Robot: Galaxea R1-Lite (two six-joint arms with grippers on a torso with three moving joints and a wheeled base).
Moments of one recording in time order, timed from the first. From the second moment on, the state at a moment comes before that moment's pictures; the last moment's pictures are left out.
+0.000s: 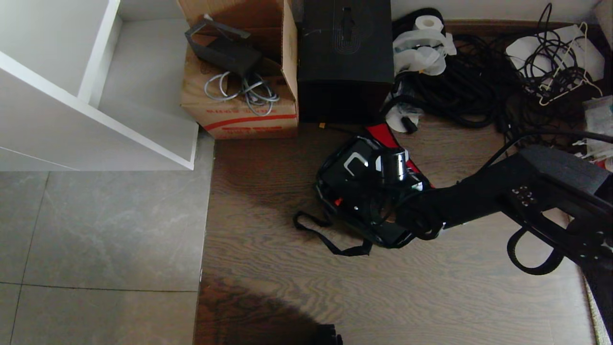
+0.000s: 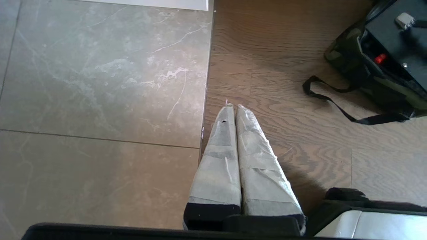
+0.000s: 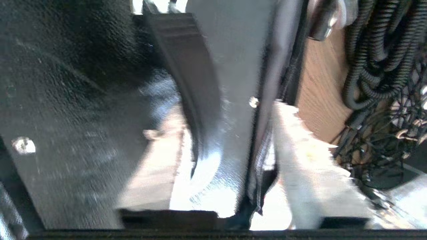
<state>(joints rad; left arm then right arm) 0.00 0.00 0.00 -0.03 0.01 -0.04 0.52 2.27 -1.37 -0.66 -0.69 -0.79</state>
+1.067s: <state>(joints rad) 0.00 0.00 0.00 -0.03 0.01 -0.04 0.35 1.87 -0.98 -0.37 -0.56 -0.64</state>
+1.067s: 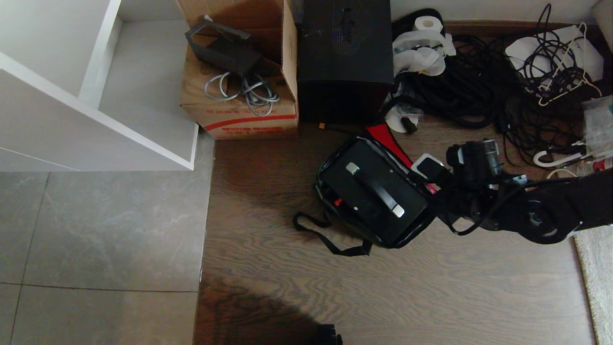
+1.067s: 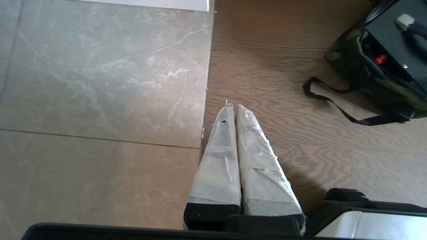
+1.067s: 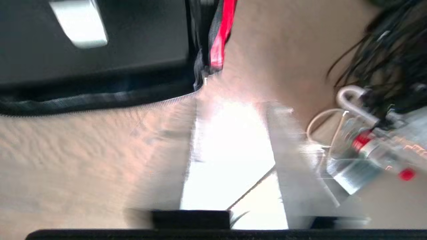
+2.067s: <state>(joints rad) 0.00 0.00 0.00 -0.03 0.01 -0.04 -0.01 2.01 -1.21 -0.19 0.42 0.40</state>
